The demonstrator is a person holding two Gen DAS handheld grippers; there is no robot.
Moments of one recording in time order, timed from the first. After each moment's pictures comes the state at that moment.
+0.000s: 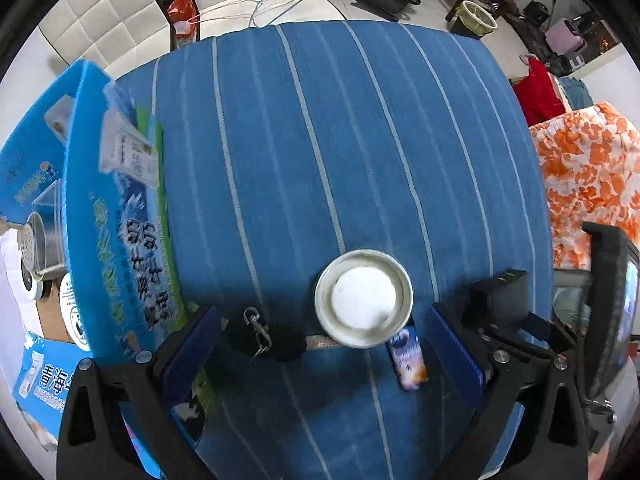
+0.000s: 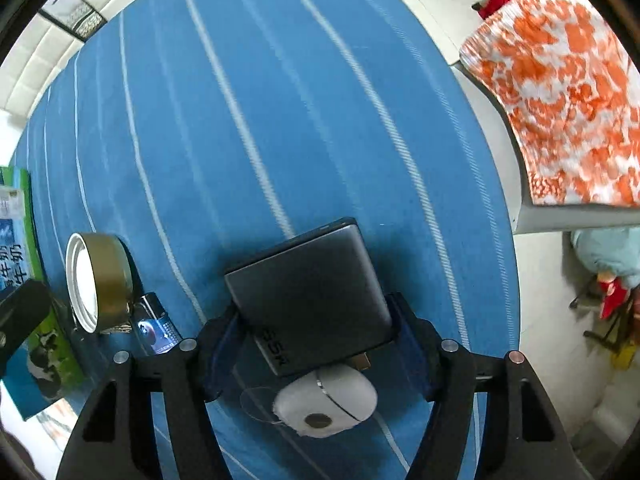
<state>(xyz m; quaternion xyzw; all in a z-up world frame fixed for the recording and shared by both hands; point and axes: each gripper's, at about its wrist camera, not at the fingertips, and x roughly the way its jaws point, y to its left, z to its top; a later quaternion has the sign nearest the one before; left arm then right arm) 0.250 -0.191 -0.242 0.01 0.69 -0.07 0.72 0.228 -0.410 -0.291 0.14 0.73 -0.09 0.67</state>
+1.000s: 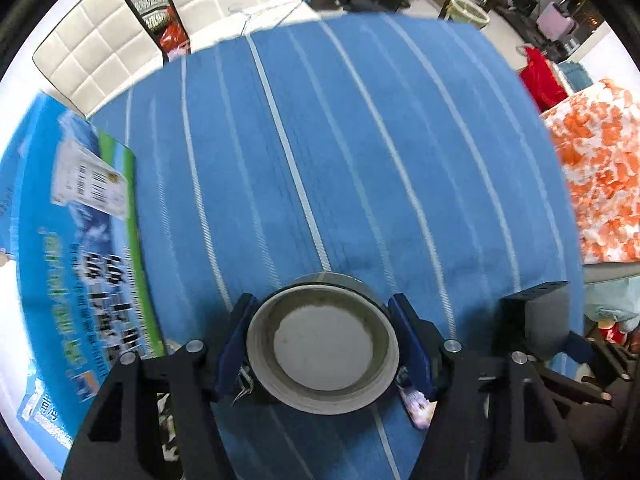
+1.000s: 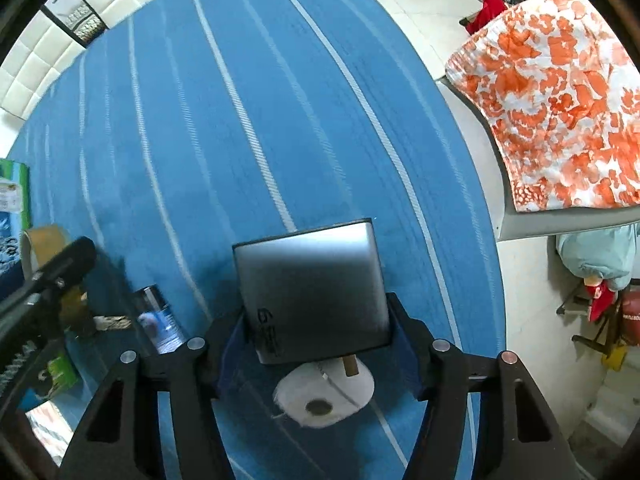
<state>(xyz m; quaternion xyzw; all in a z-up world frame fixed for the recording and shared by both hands) 0.236 -0.217 -0.257 0.06 0.66 -0.08 0.75 0.211 -0.387 -0.266 0.10 0.70 -0.11 0.70</state>
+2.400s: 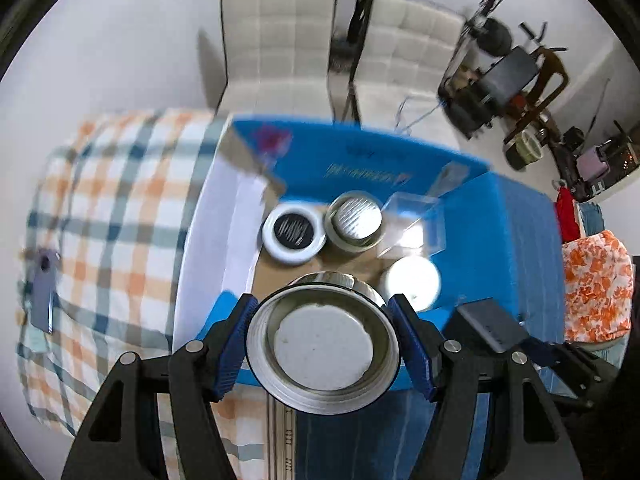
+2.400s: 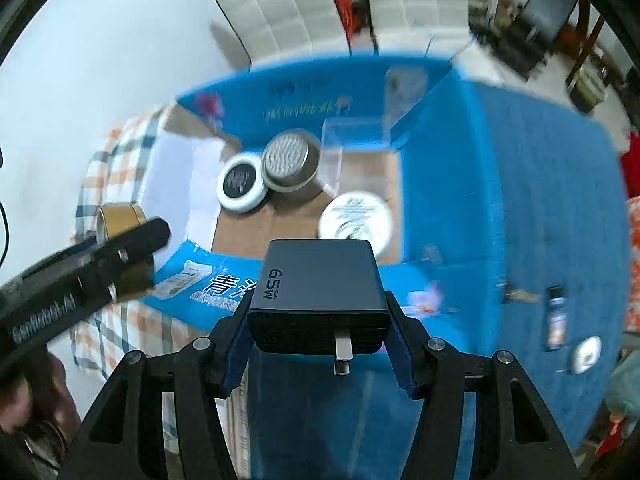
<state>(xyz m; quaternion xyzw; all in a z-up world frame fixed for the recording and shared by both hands) 0.168 0.145 -0.134 -0.10 0.59 0.03 0.80 0.180 -0.003 -0.161 0.03 0.66 0.16 0.74</state>
